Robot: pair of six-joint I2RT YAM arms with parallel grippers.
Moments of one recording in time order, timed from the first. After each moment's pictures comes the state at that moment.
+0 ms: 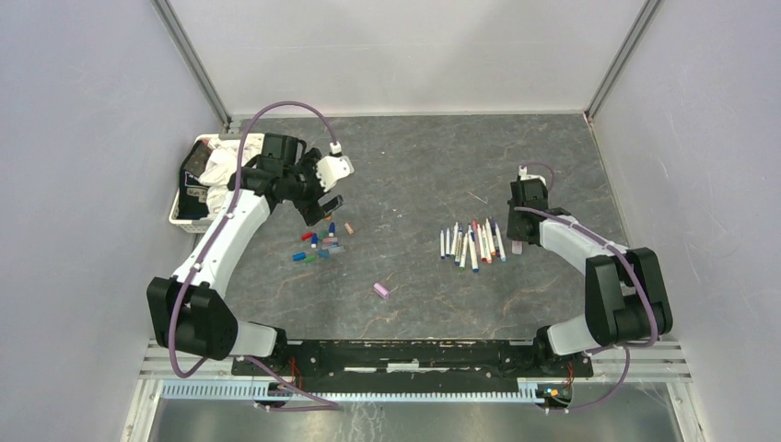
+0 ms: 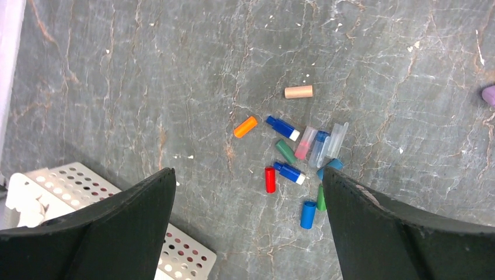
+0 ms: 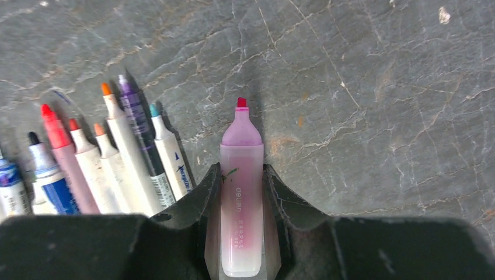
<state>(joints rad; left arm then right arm) -0.22 1.38 1.23 -0.78 0.35 0.89 0.18 1.44 0.76 -0.30 0.26 0.25</state>
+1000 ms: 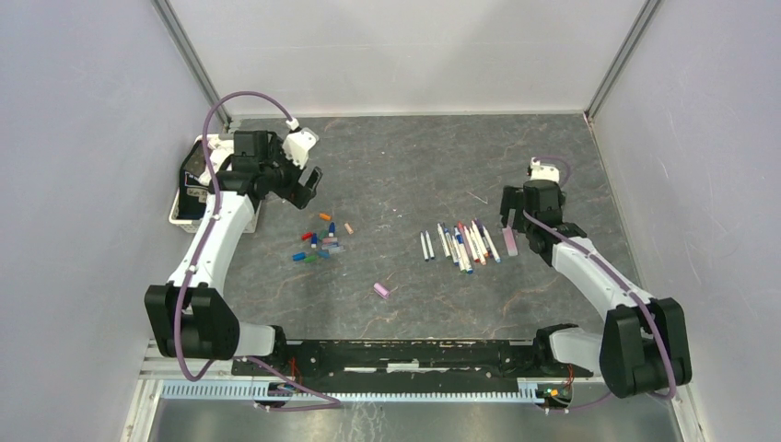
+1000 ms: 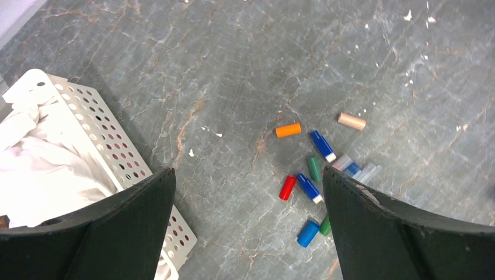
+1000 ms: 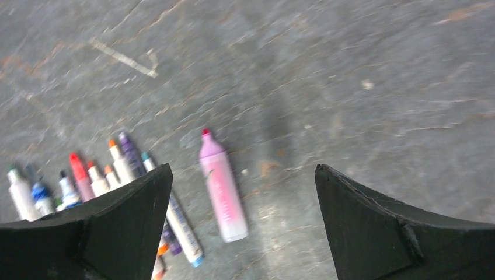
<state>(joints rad) -0.05 1.36 1.20 -0.61 0.31 0.58 0.19 1.22 0.67 -0.17 0.27 0.21</state>
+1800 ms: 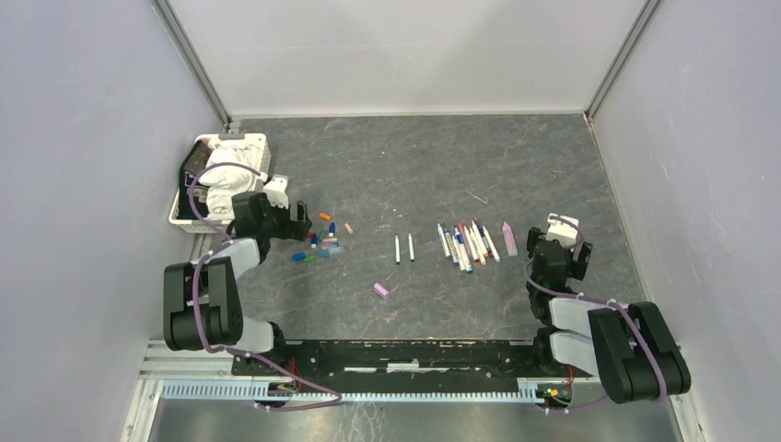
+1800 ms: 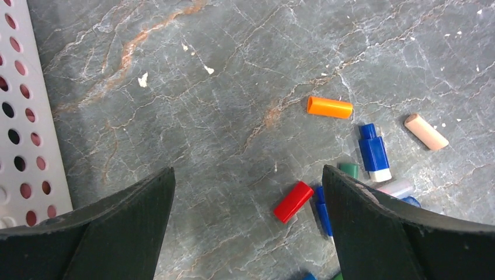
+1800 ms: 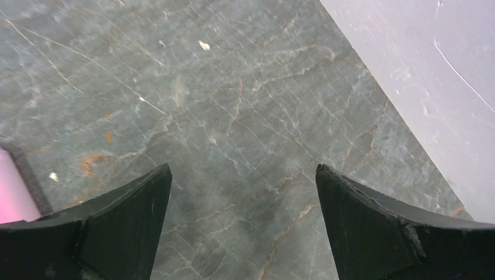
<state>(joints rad) 0.15 1.42 0.58 0.16 0.38 0.23 0.14 1.16 0.05 0.69 0.72 0.00</state>
